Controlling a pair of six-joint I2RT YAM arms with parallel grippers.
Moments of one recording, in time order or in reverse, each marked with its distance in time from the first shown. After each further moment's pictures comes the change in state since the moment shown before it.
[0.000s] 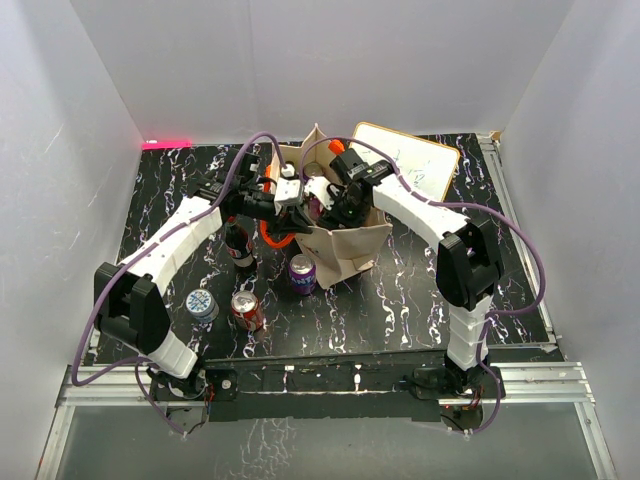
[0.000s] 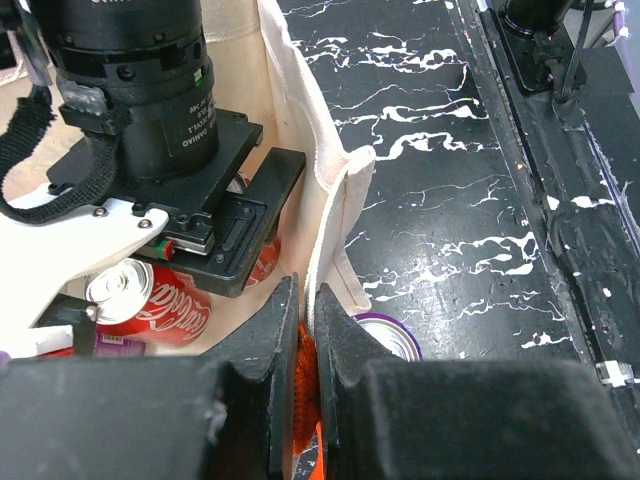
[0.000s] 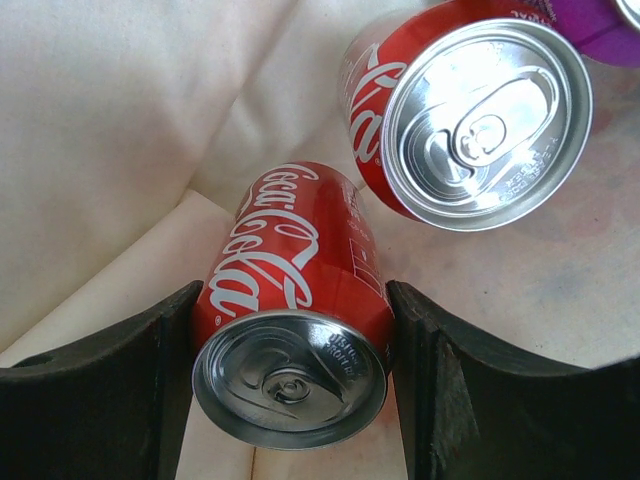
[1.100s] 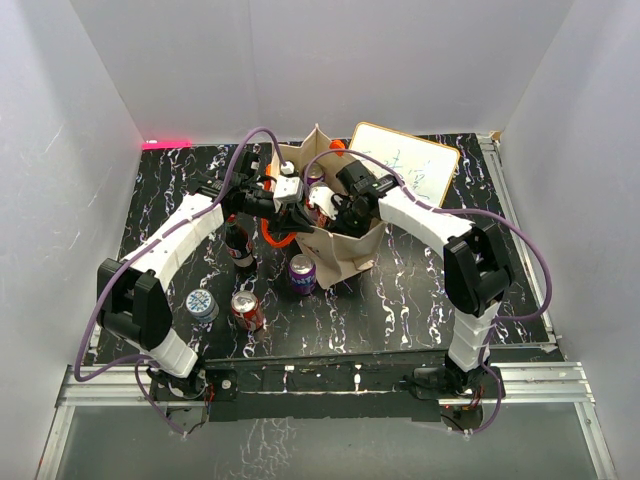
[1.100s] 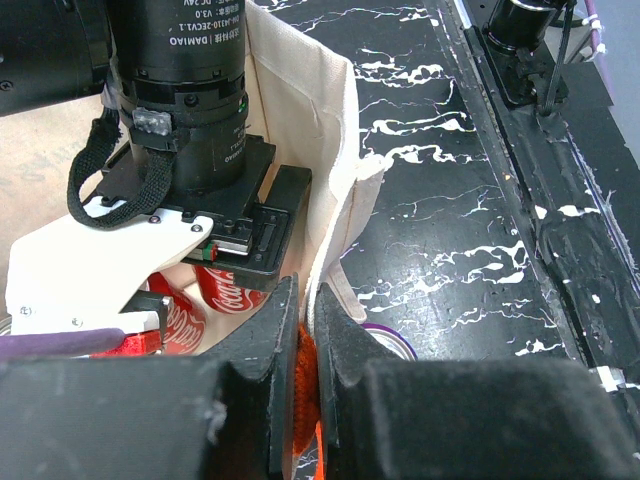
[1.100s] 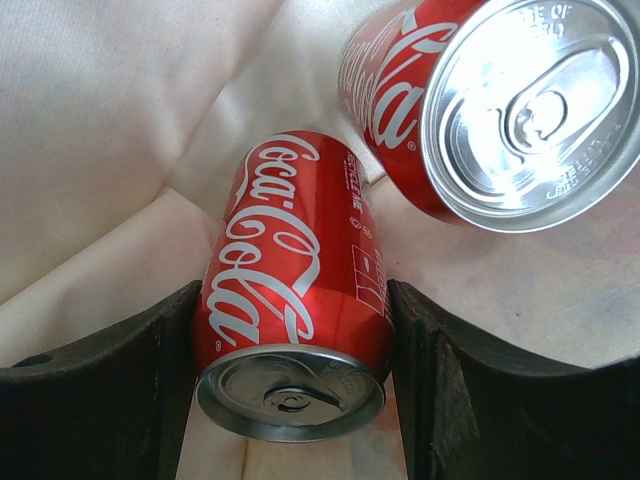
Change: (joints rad) left arm 0.006 0.027 0.021 -0.004 0.049 -0.002; right arm -0.009 -0.076 -0.207 0.180 0.008 -0.070
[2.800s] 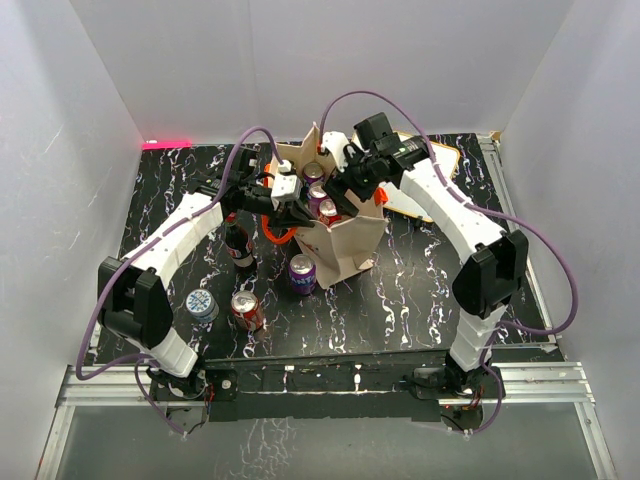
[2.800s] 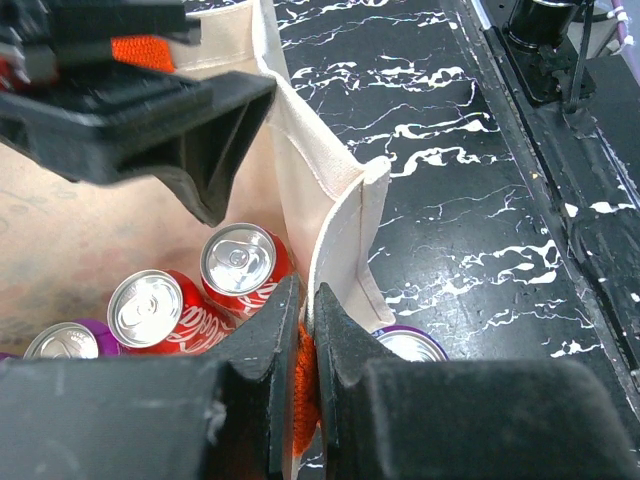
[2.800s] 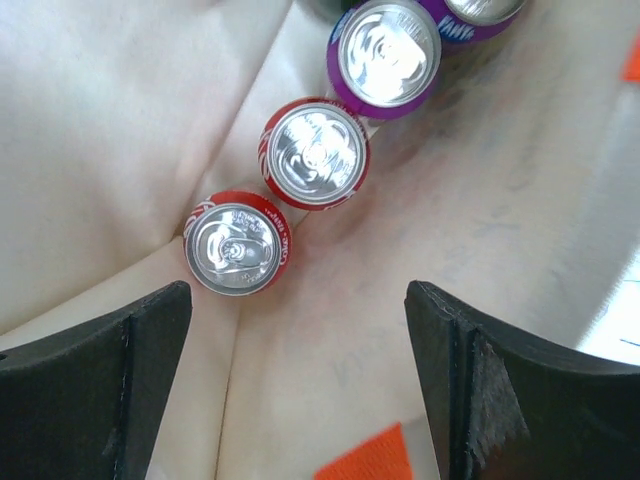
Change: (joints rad) left arm 0.013 0.009 0.000 0.056 0.018 0.028; right arm -0.066 -0.028 0.351 -0.156 -0.085 0.143
